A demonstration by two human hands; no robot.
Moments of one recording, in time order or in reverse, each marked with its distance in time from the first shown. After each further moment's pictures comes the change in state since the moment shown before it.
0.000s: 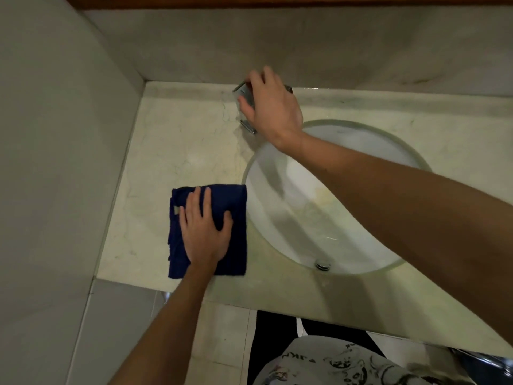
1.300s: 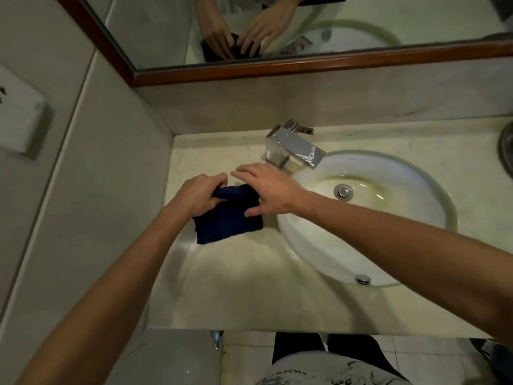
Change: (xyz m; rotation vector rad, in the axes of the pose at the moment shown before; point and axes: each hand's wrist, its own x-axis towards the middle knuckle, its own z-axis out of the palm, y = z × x) left_hand 0.202 -0.049 -0.136 0.032 -0.489 0.590; right_hand -0.043 -0.078 0.010 0.019 -0.486 -0.324
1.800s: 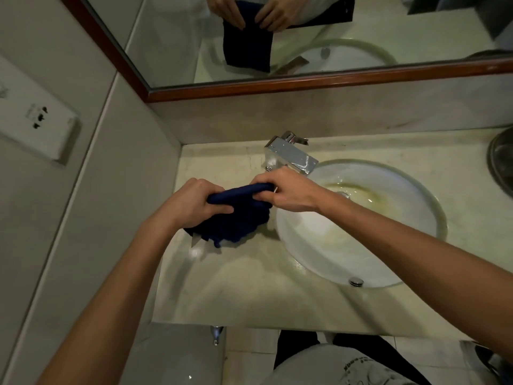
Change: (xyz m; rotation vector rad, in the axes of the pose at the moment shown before) left_hand -0.062 0.054 -0.069 -0.279 -0.055 -0.052; right_hand -0.053 -0.008 -0.070 0.525 0.043 0.042
